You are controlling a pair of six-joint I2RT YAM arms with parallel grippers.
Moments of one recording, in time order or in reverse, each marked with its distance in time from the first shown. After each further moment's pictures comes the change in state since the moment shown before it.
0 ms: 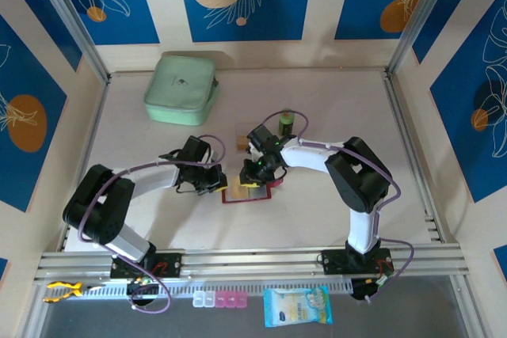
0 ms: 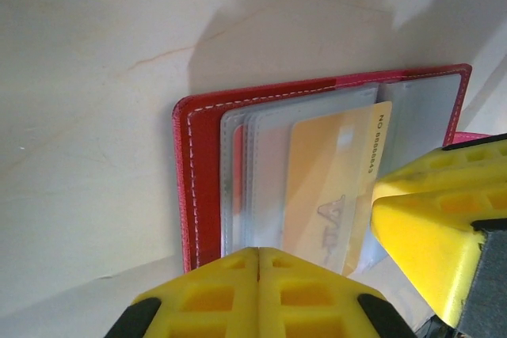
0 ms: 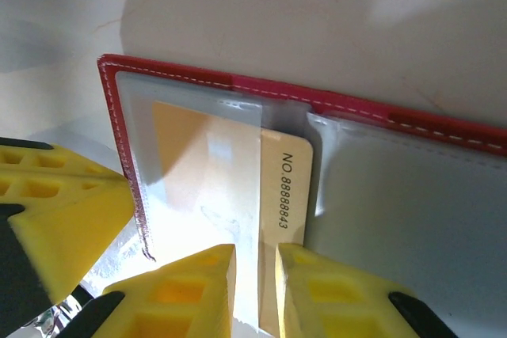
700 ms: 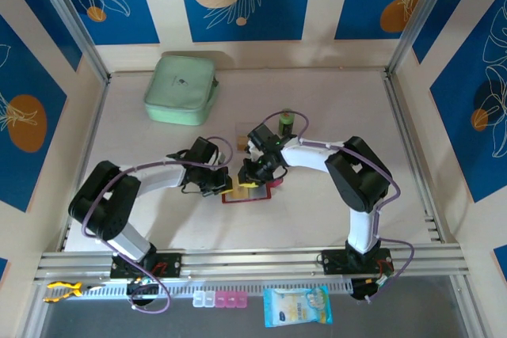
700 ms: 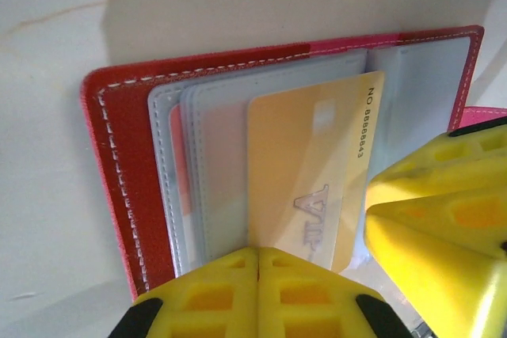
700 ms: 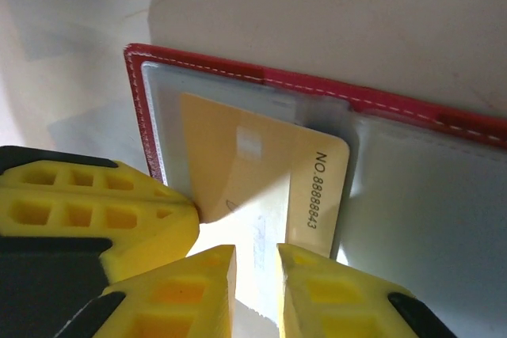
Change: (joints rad) left arm -0.068 0.049 0.032 -0.010 -0.006 0.008; right arm -0.006 0.027 -0.002 0.030 -0.076 0.000
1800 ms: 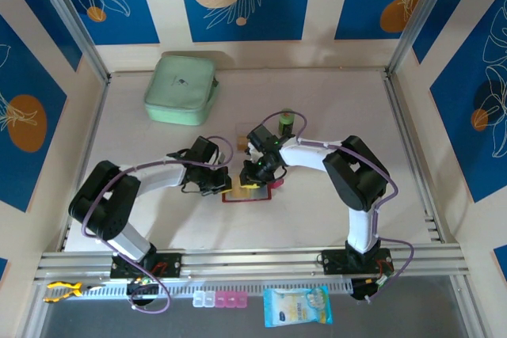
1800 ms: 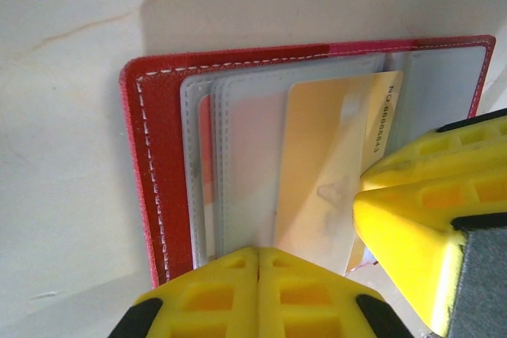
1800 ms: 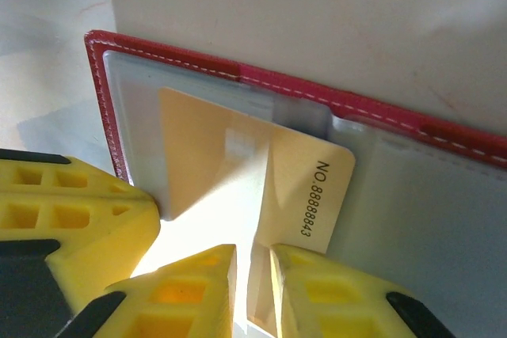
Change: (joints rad) left arm 0.000 0.000 0.013 -0.027 -0.026 0.023; right arm 0.000 0.004 0.015 -0.052 0.053 -0.039
